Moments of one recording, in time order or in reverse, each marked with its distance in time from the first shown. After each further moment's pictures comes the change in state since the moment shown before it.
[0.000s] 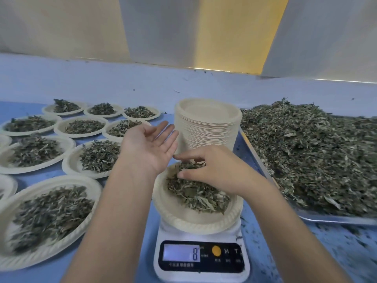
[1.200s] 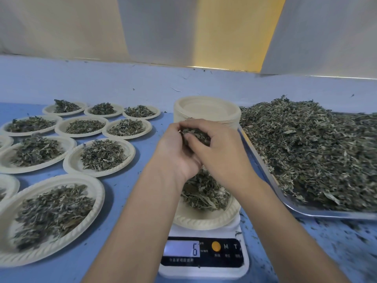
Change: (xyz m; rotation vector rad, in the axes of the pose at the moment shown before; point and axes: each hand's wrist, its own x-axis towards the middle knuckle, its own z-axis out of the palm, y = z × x) left_hand -0.011 -0.035 0.034 0.034 -0.107 -0.143; right_hand 0.000 -0.013 0.005 0.209 0.593 -0.179
